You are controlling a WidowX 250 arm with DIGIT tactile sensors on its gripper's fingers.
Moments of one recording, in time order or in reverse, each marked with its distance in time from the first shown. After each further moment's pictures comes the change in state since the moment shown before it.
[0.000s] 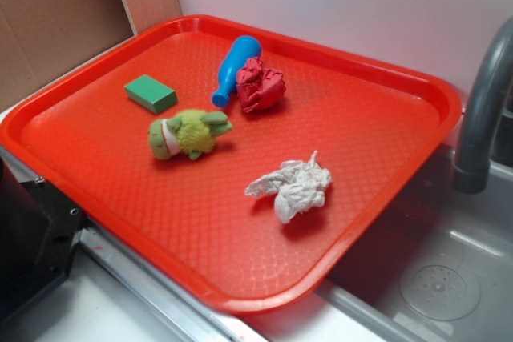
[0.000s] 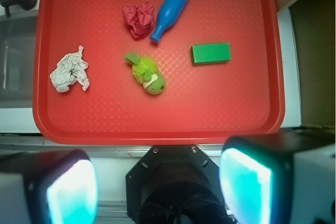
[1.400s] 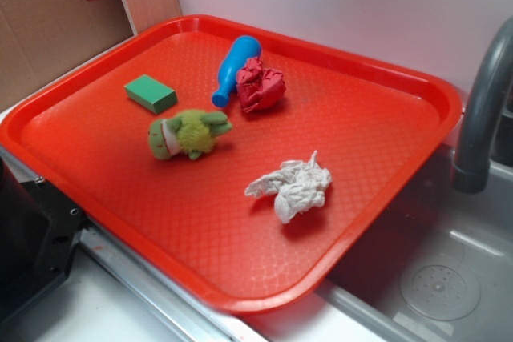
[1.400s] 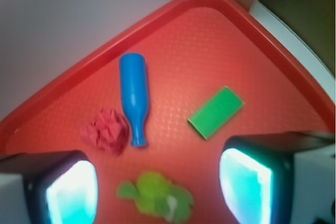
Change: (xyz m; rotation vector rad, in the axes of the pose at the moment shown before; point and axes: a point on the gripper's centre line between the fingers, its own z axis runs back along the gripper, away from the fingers) arm 0.102 0.028 -0.091 0.003 -0.262 0.622
